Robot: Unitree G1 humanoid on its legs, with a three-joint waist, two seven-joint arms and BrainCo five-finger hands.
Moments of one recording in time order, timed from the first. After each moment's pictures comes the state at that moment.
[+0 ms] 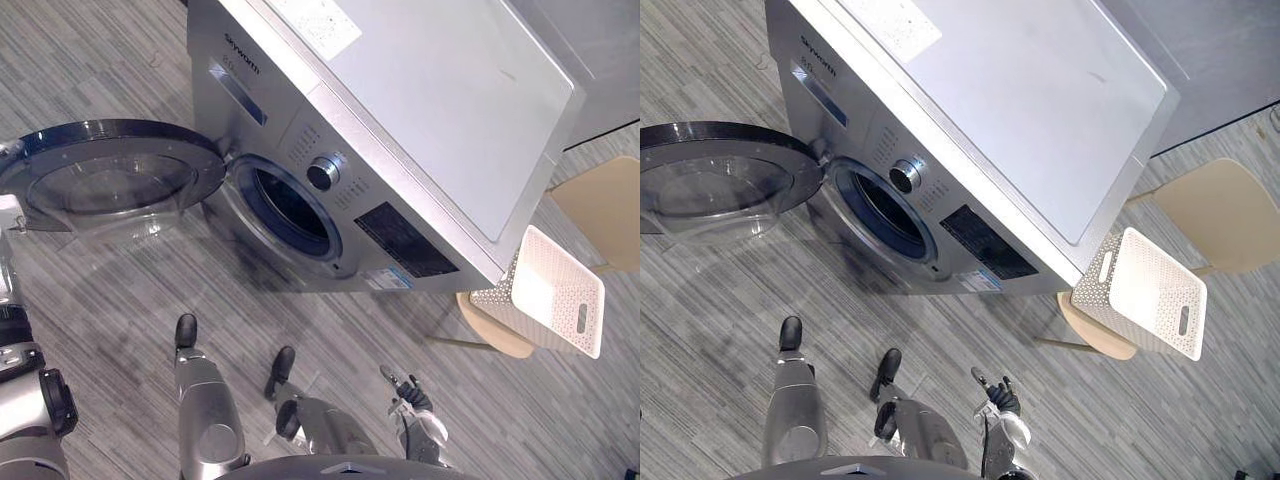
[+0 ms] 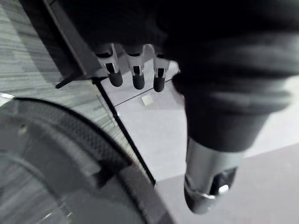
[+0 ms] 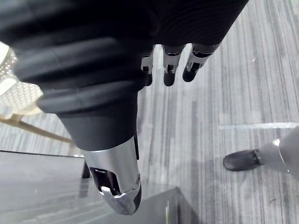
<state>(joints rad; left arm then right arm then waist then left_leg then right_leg) -0.54 0.75 0.46 0.50 -0.01 0.12 0.13 0.08 0.06 -0.30 0.73 0.48 -0.03 -0.11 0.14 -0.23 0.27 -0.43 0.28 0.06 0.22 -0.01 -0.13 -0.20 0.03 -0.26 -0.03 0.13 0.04</state>
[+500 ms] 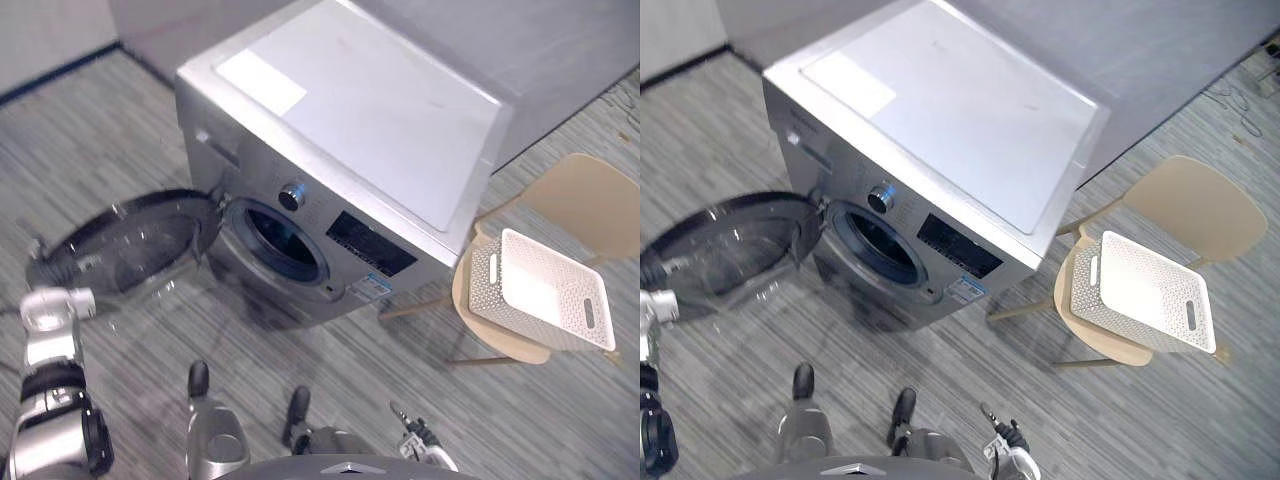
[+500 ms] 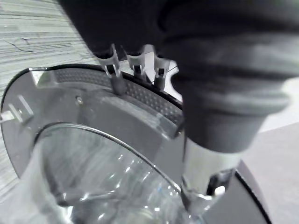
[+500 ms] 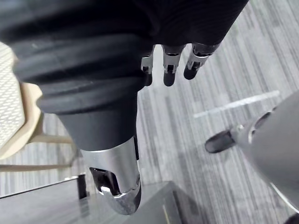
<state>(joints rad) -0.25 0.46 0.45 0.78 0.08 0.02 0.13 0.12 0.06 -0.45 0.89 0.42 0.02 -0.07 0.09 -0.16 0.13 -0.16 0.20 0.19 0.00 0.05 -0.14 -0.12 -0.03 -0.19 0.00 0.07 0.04</state>
